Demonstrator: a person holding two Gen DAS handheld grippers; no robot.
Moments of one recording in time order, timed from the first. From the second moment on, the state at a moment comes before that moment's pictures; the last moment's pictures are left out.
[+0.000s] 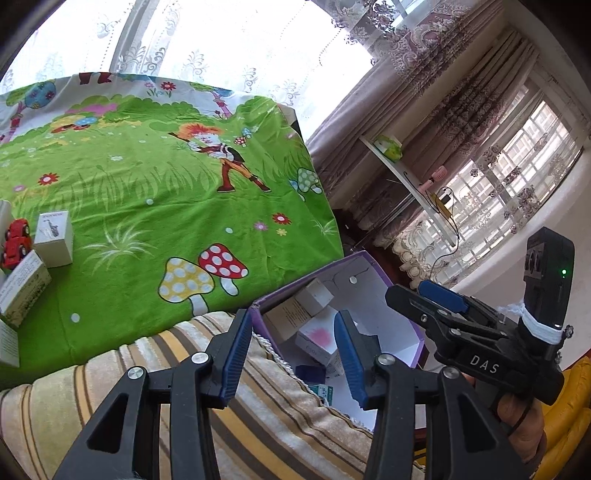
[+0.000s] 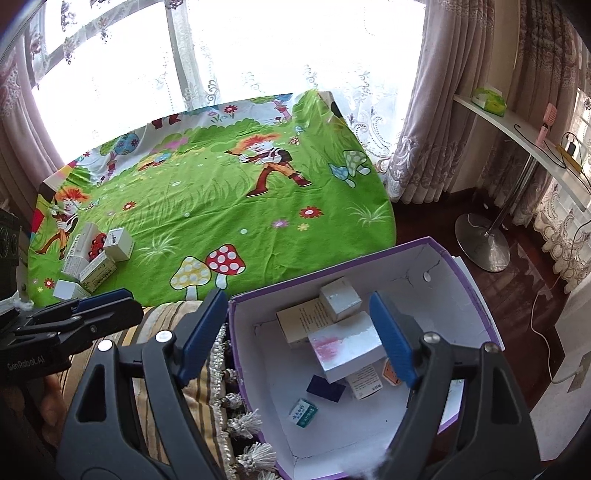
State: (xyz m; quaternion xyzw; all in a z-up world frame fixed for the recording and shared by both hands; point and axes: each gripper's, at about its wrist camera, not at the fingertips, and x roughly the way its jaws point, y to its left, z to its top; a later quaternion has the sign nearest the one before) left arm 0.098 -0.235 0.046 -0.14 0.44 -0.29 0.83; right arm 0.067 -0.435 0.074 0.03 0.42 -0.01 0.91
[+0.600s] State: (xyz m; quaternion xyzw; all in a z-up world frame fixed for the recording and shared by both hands) left arm 0.114 -0.124 0.054 -0.13 0.42 -0.13 0.89; right arm 0.082 -0.355 0.065 0.02 0.44 0.07 0.90
